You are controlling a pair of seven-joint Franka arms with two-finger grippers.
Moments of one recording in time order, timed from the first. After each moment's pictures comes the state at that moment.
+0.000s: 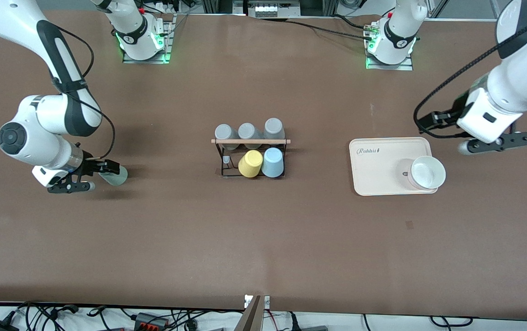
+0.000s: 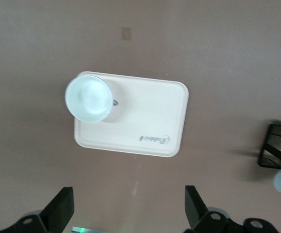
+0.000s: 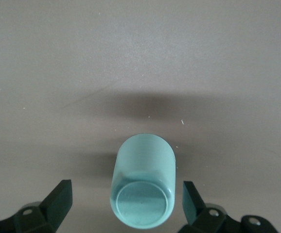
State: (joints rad) left arm 0.00 0.14 -0.16 -1.54 0.03 1.53 -0.32; right arm -0.09 0.39 0.07 -2.01 0.02 2.35 -0.10
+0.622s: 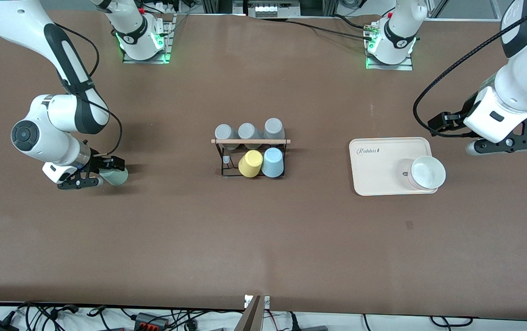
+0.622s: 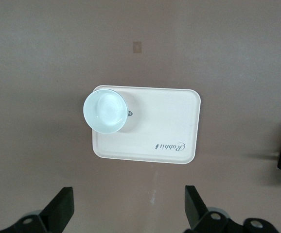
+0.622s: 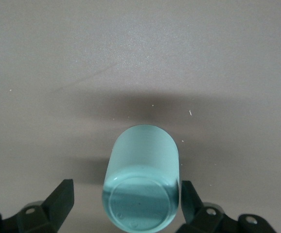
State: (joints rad) left arm 0.00 0.14 -0.16 -1.51 0.08 1.53 -0.27; right arm -0.09 0.40 0.07 -2.06 0.01 2.40 -0.14
